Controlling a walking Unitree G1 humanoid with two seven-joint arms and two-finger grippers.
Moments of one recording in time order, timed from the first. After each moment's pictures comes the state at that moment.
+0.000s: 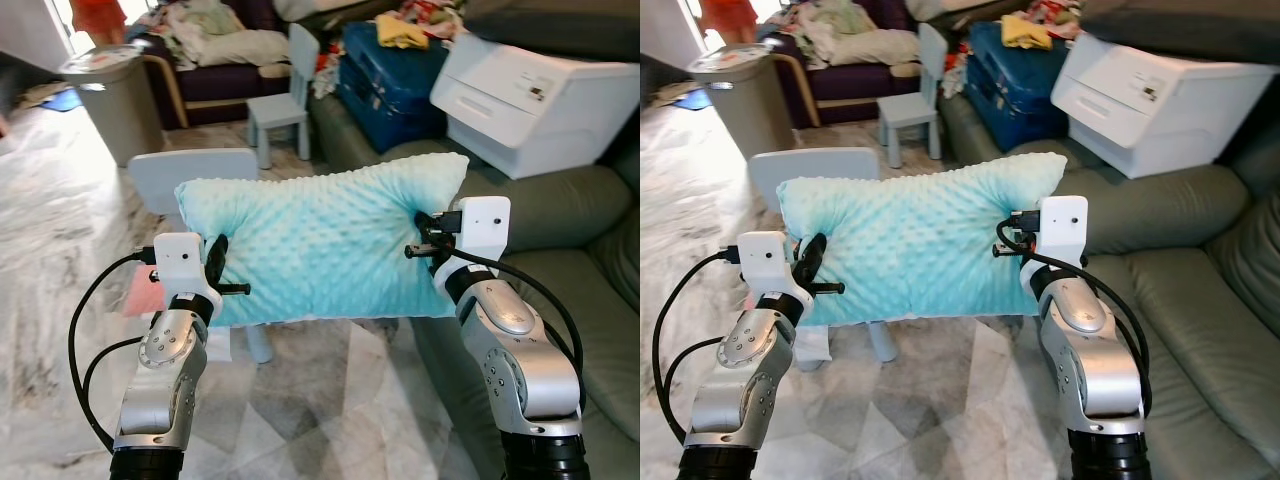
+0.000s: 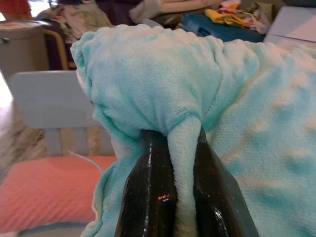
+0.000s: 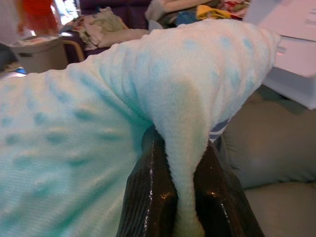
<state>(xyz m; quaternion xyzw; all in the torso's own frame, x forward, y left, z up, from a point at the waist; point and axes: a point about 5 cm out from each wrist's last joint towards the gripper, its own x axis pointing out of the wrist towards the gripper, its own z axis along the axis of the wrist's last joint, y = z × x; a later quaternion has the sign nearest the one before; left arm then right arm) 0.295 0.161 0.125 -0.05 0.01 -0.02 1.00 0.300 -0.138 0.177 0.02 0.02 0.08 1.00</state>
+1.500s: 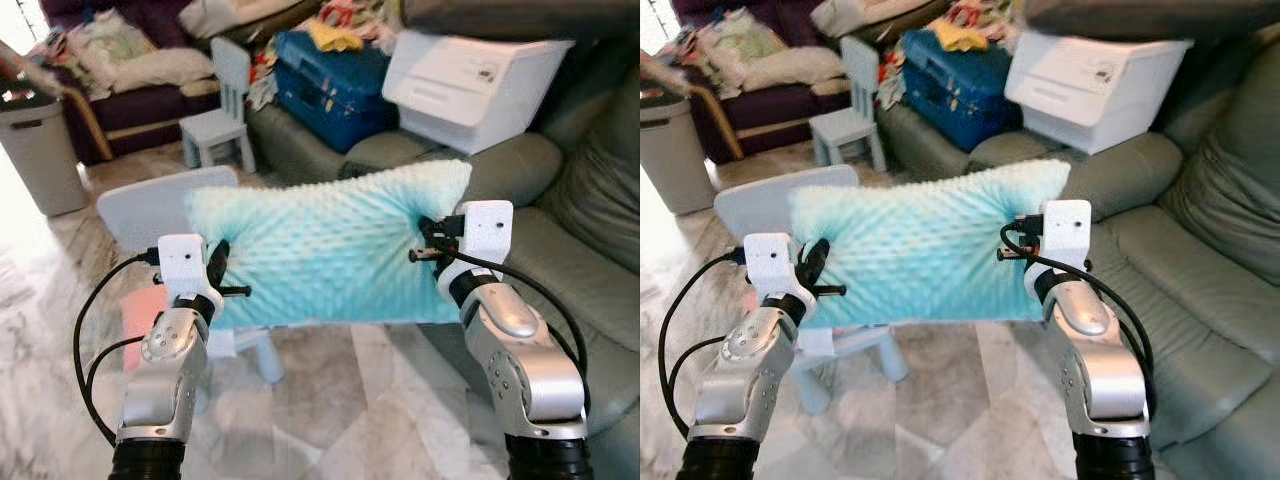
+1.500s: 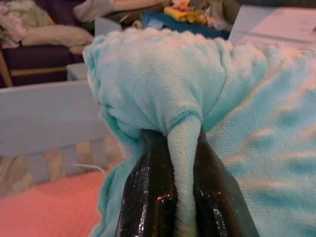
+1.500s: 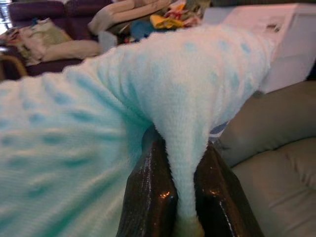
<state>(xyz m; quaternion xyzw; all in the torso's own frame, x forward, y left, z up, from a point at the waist) 0.304 0.158 0.123 -0.05 0.03 -0.03 1.00 0.299 -0.147 0.175 0.02 0.02 0.06 1.00</state>
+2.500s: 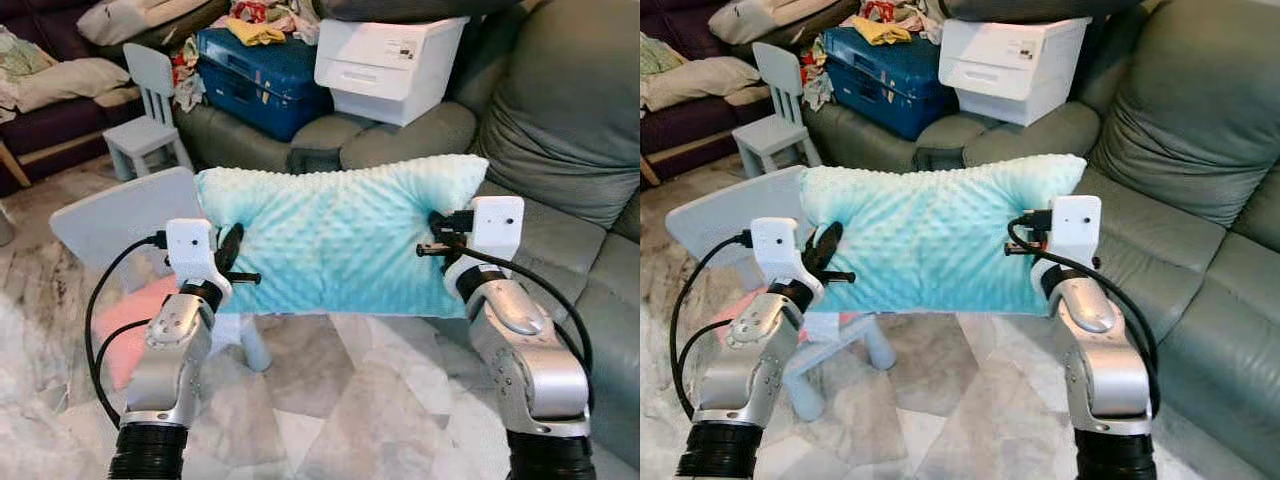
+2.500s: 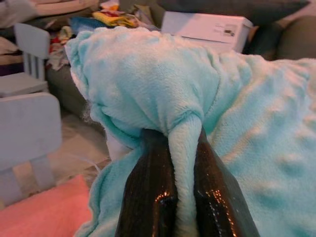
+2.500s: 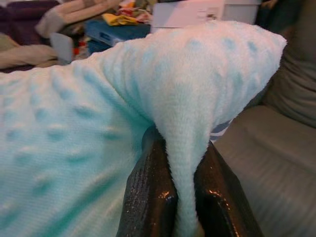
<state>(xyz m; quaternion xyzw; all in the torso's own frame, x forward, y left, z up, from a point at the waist) 0.311 0.155 0.133 -0.07 0.00 -0.08 0.99 0.300 -0.145 0.177 0.01 0.02 0.06 1.00</state>
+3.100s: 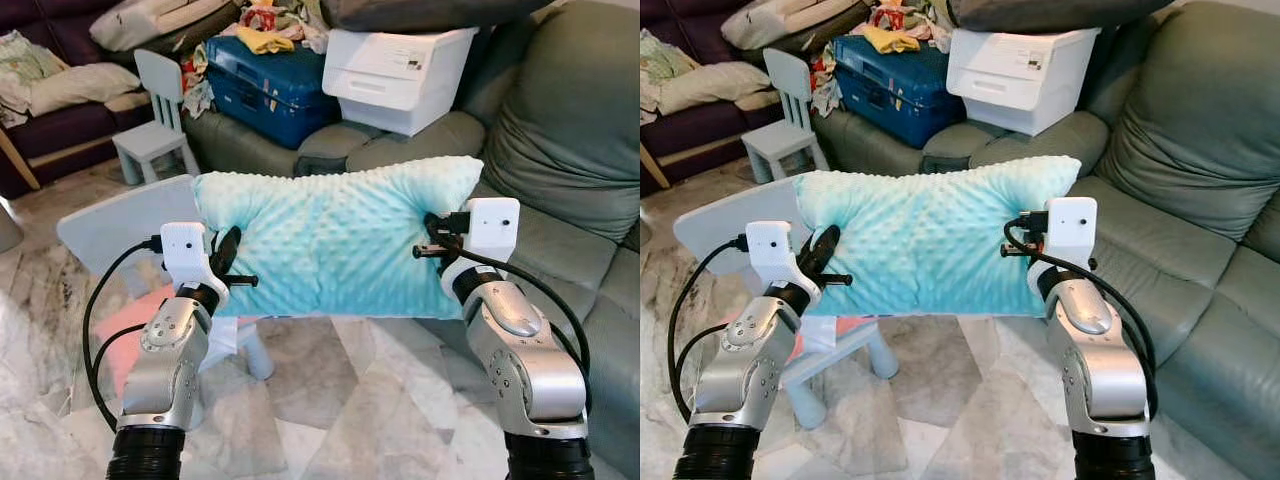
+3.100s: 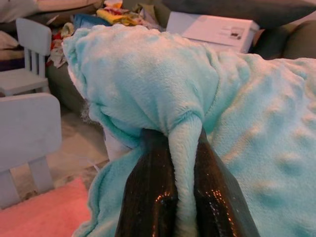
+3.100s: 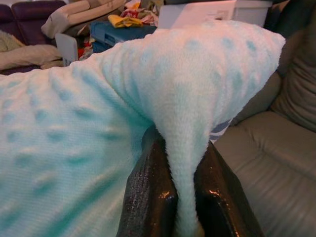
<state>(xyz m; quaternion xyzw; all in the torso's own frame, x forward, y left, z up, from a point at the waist) 0.309 0.156 0.130 -0.08 0.00 -0.08 0.99 0.299 -0.144 0.177 0.01 0.02 0.06 1.00</state>
